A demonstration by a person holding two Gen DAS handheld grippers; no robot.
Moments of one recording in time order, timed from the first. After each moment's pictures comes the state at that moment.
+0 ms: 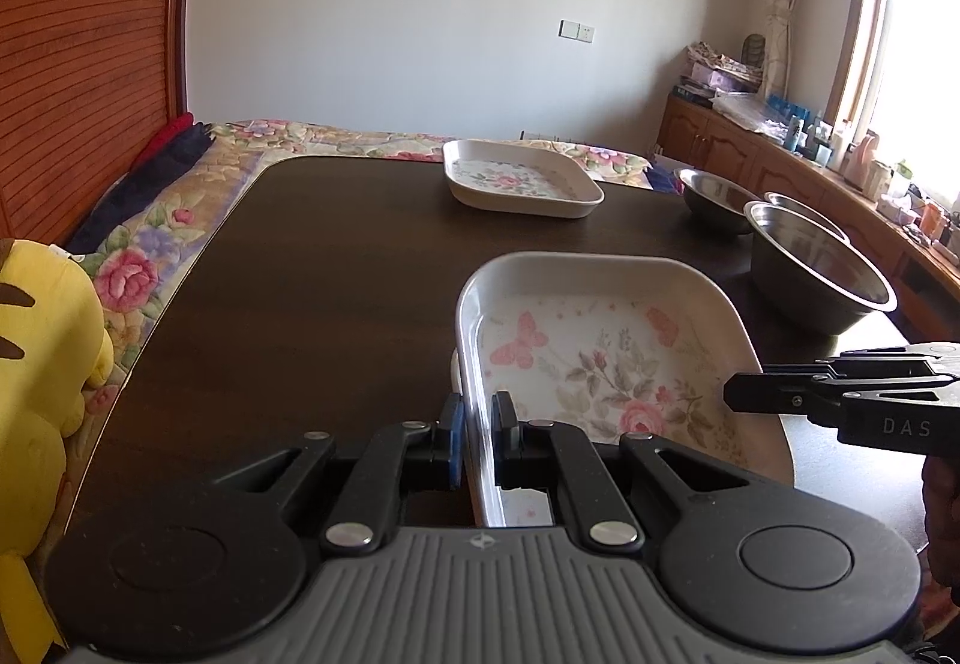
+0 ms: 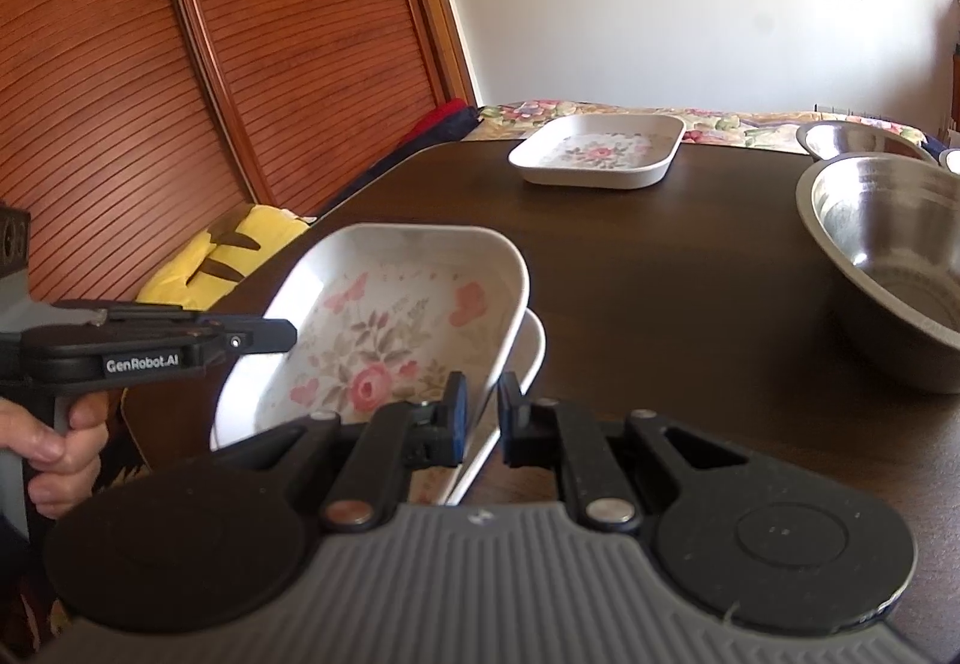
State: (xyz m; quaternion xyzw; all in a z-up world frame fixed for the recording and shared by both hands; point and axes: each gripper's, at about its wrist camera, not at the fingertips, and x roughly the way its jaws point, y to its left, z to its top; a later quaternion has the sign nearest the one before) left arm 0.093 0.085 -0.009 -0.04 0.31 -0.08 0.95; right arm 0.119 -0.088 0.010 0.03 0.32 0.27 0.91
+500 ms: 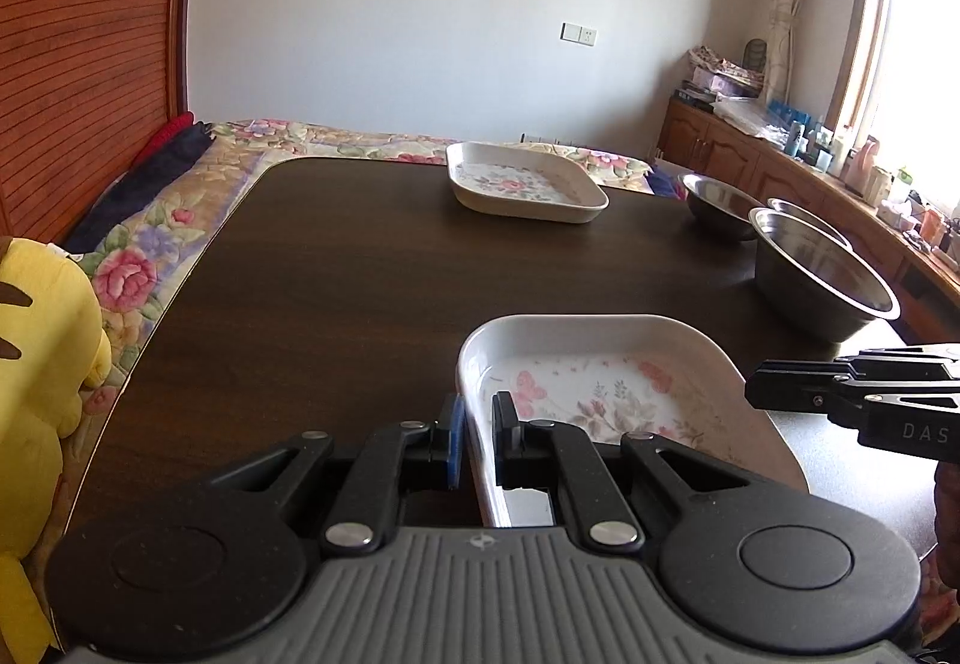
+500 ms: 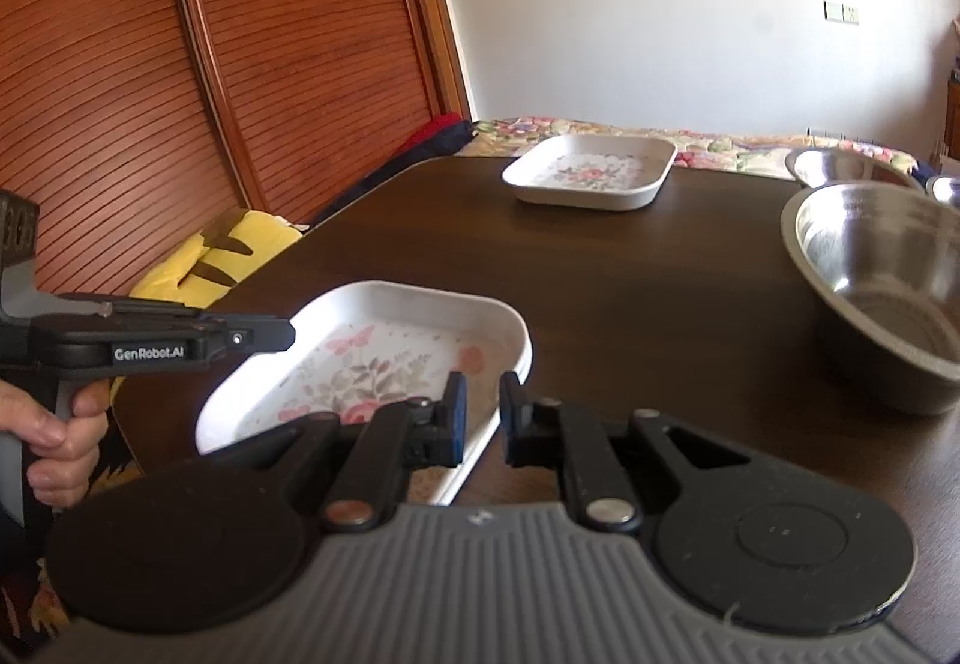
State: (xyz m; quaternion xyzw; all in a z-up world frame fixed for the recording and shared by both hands) left arm 0.095 0.089 -0.010 -0.05 0.31 -0.08 0.95; right arm 0.113 -0.089 0.015 0.02 0.30 0.27 0.92
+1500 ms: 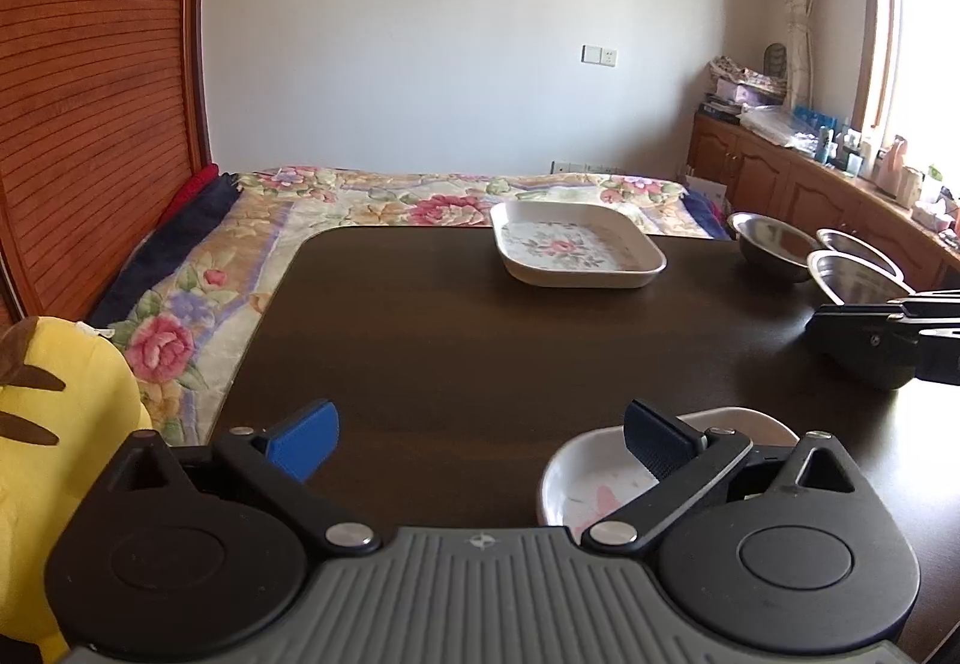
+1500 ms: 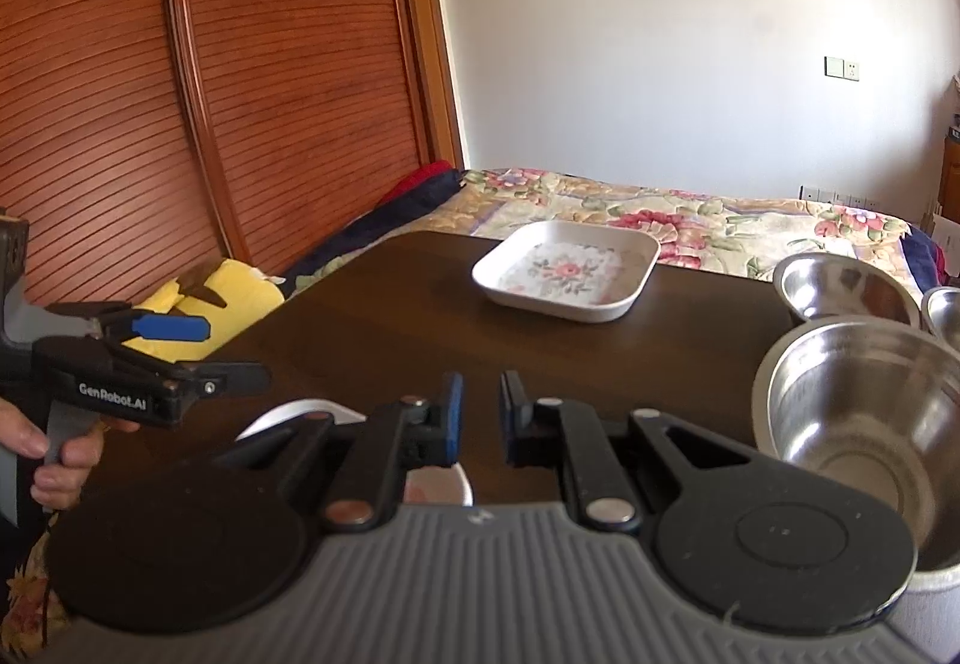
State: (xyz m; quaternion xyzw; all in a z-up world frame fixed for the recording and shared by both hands) left arm 0.135 0.101 0.013 -0.01 0.28 -0.05 0.96; right arm 0.157 -0.091 0.045 0.00 0.25 0.26 0.93
